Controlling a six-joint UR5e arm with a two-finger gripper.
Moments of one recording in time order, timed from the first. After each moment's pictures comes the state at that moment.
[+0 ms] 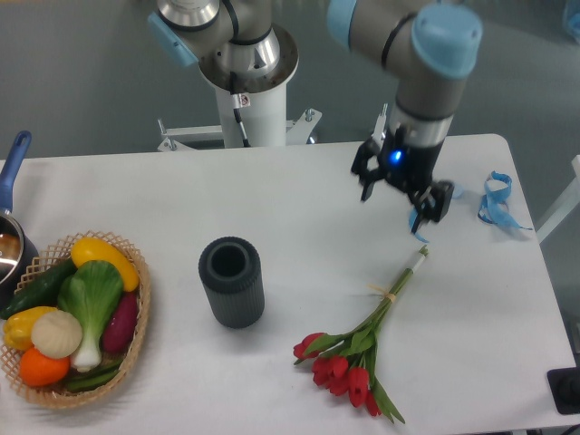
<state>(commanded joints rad) 2.65 -1.87 -1.65 -1.05 1.38 1.23</state>
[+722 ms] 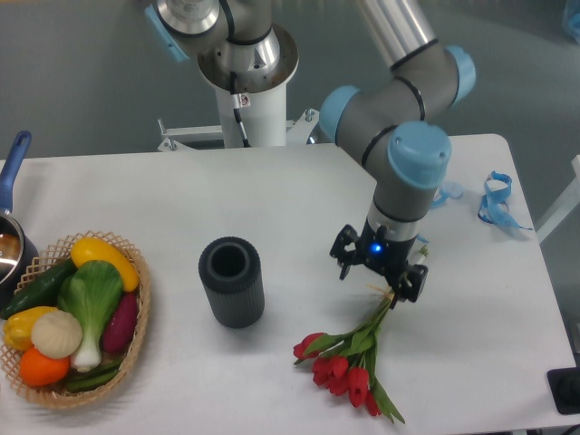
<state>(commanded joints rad) 2.61 -2.05 -1.64 -0.89 1.29 1.19</state>
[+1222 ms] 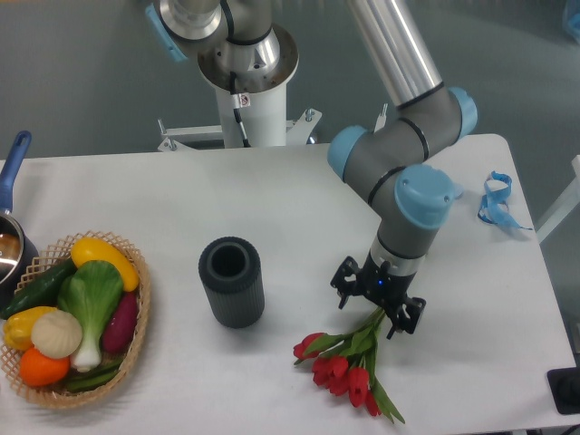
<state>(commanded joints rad) 2.61 -2.15 -1.58 -0.84 1.29 1.19</state>
